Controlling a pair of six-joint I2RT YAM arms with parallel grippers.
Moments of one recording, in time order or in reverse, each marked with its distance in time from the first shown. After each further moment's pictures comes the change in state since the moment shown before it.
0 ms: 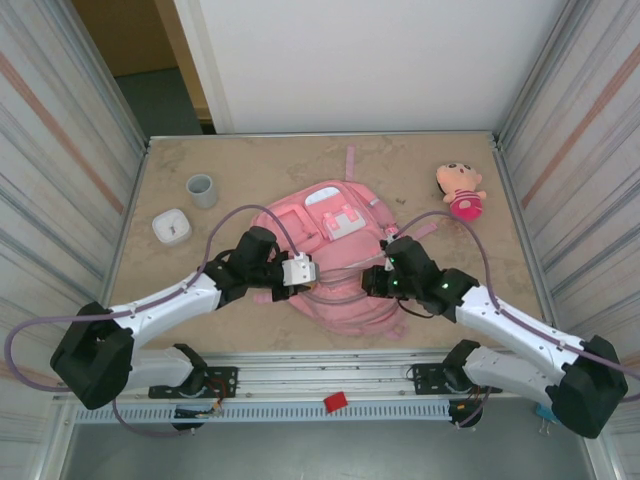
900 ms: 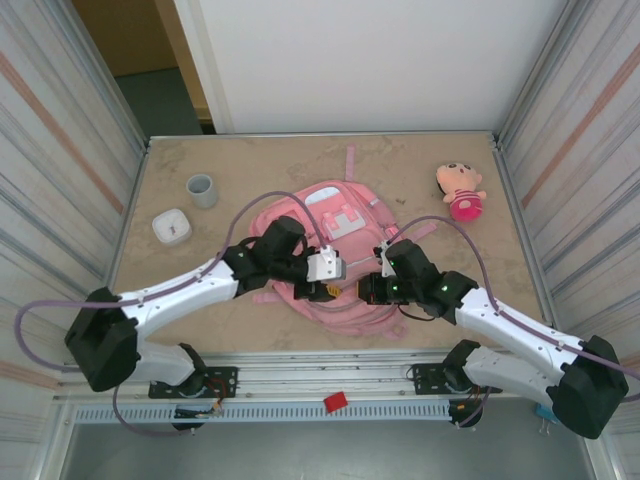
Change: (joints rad) left arm -0.160 0.123 0.250 -0.144 0.055 -0.105; right arm 0.032 0.005 -0.027 0.029 -0.127 -0.045
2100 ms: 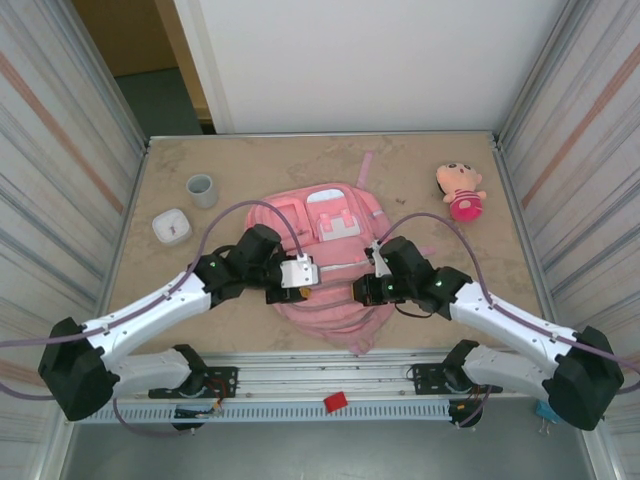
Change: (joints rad) left arm 0.043 -0.208 -0.089 -0.196 -0.212 0.083; right arm 0.019 0.064 0.041 -0.014 -0.051 -0.078
